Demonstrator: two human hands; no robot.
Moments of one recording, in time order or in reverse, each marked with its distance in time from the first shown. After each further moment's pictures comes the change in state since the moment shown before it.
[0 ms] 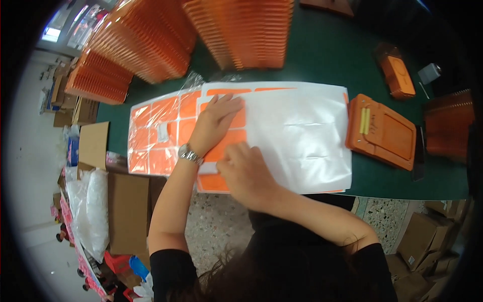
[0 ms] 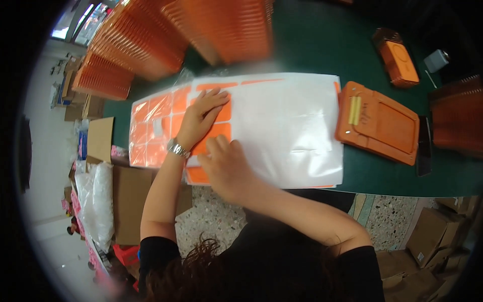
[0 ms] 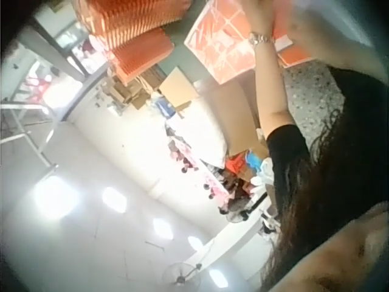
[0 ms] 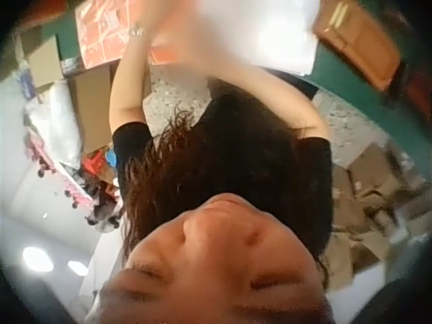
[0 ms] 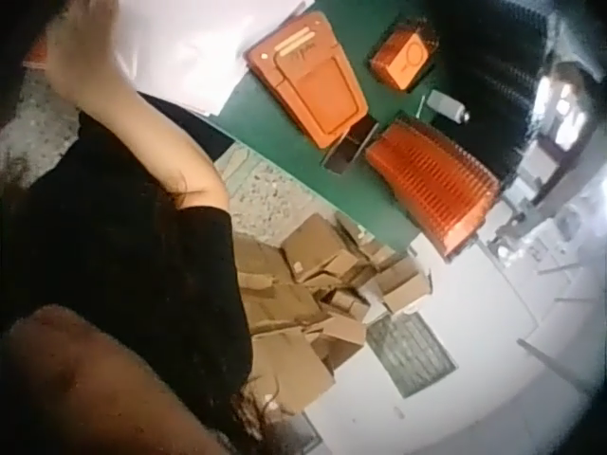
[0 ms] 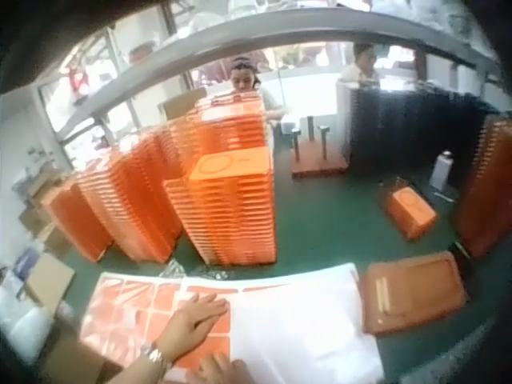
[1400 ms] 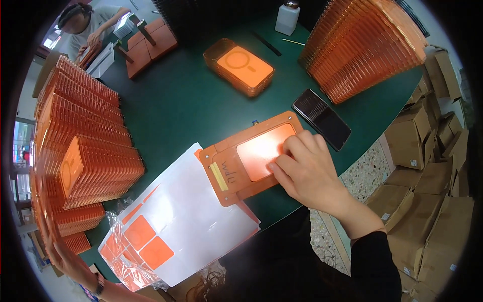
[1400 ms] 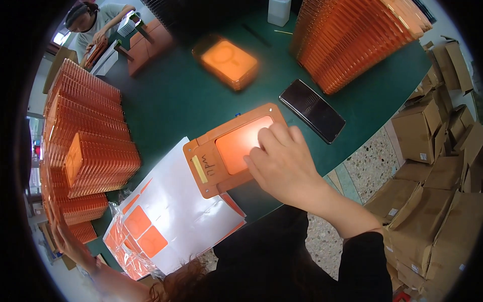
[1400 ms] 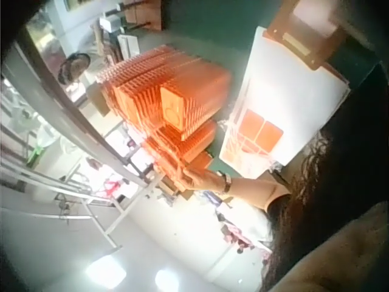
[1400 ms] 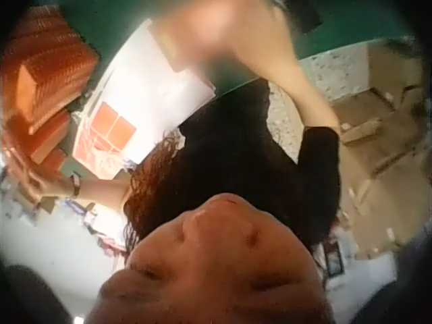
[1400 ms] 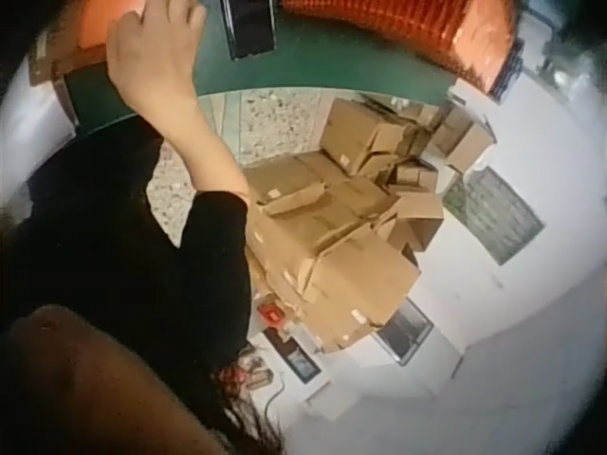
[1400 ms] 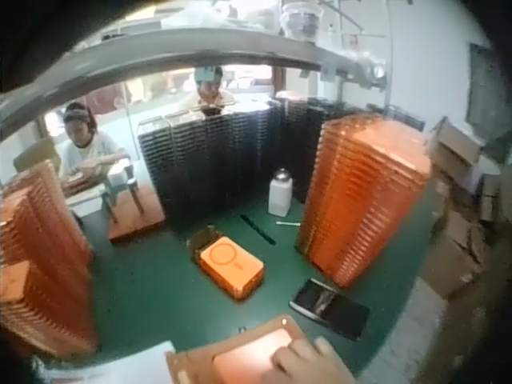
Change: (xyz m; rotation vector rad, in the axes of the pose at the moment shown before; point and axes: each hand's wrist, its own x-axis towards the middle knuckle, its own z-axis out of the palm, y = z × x) left_hand 0.094 0.054 -0.177 0.047 0.515 -0.015; right_hand -0.136 0.101 -0.291 -0.652 0.278 0.495
